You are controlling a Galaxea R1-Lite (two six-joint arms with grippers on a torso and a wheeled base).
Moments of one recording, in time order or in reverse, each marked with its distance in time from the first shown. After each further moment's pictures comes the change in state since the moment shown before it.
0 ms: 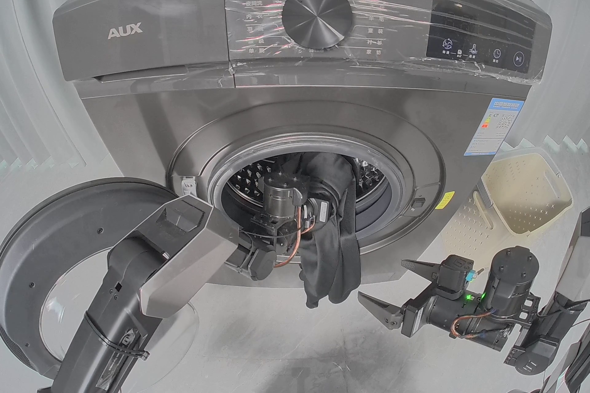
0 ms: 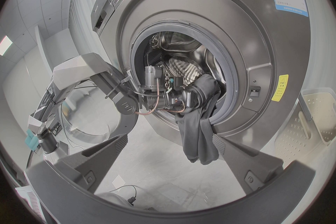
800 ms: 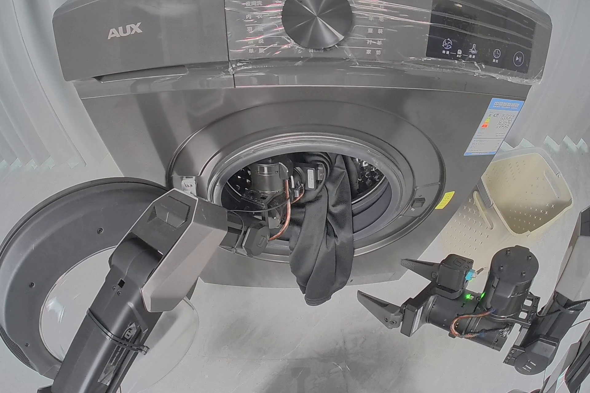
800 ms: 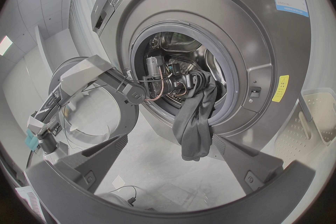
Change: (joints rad) left arm 0.066 0.064 -0.256 0.040 0.046 -0.030; right arm 0.000 0.002 -0.005 0.000 -0.001 0.000
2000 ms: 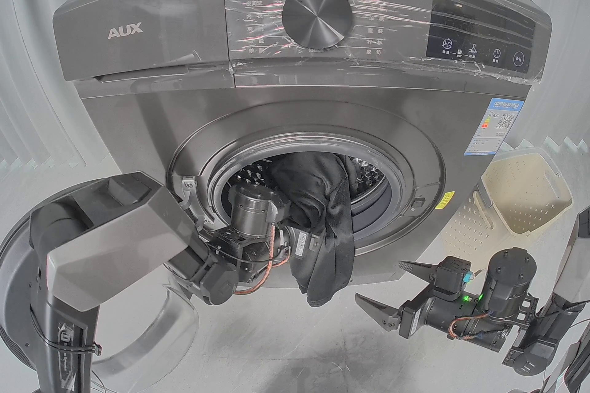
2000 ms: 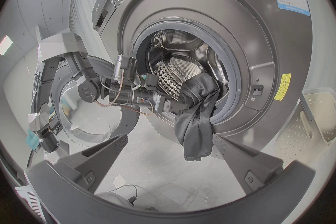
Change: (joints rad) left arm -0.086 -0.414 0.838 -0.030 -0.057 0.045; right arm 0.008 0.007 0.000 0.000 -0.001 0.000
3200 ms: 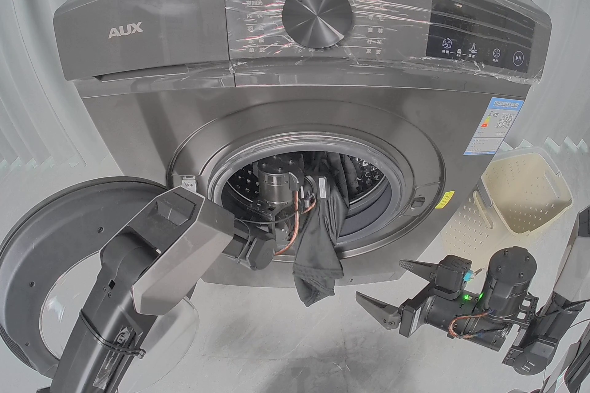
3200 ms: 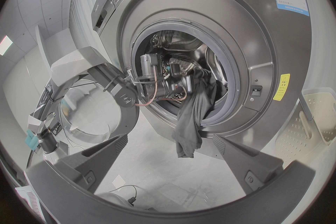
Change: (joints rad) left arm 0.023 0.317 -0.620 -0.072 0.064 -0.106; right arm -0.005 0.000 -0.003 0.000 0.001 0.000
